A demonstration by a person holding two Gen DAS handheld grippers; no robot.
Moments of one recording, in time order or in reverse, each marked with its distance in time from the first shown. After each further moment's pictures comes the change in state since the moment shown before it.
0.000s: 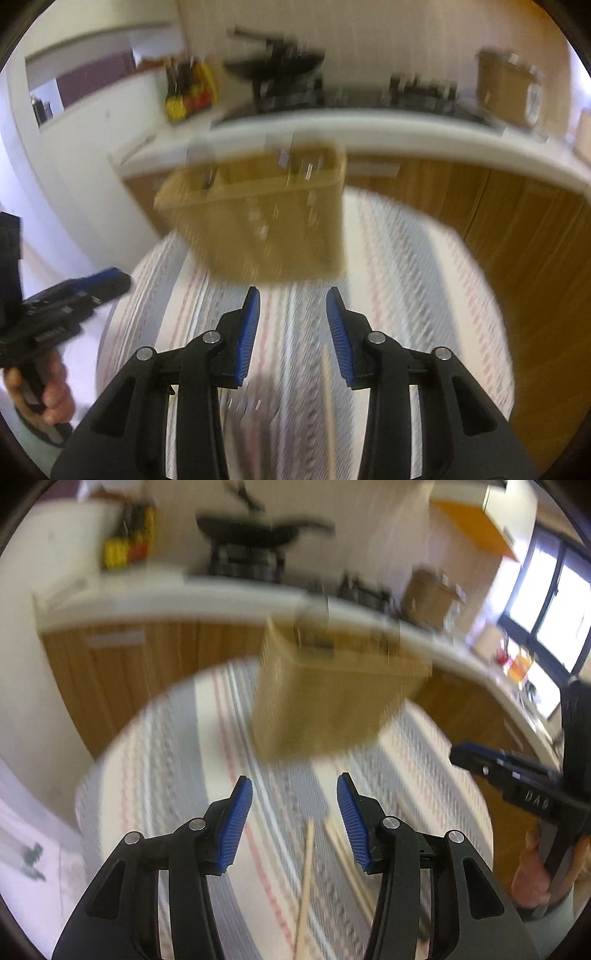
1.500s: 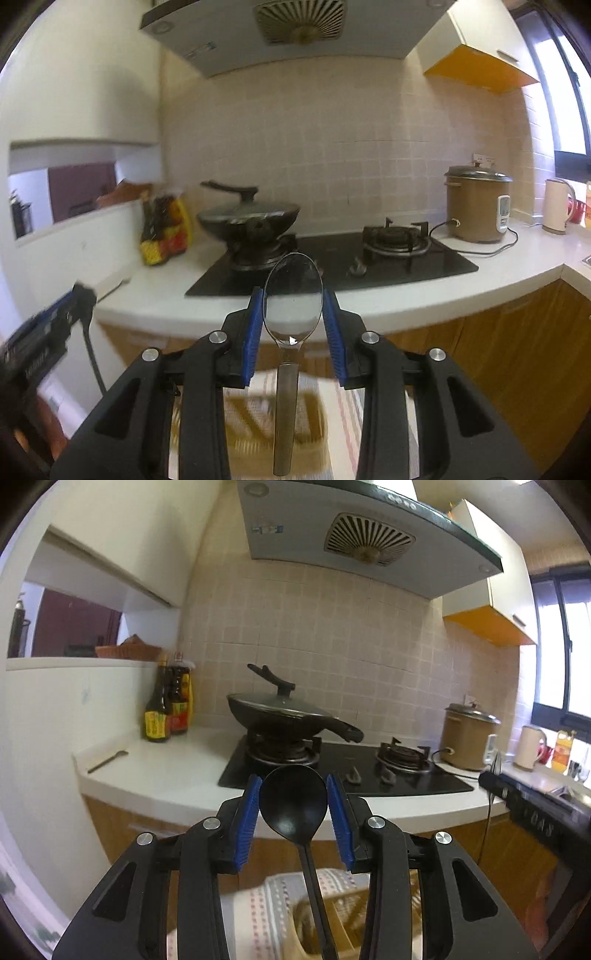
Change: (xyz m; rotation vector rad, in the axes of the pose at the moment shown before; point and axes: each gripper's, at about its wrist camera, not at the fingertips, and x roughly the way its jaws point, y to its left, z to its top) left arm -0.051 -0.048 0.145 0.063 -0.667 0.240; right arm -0.043 0.003 0.149 0.044 -0.656 -0.150
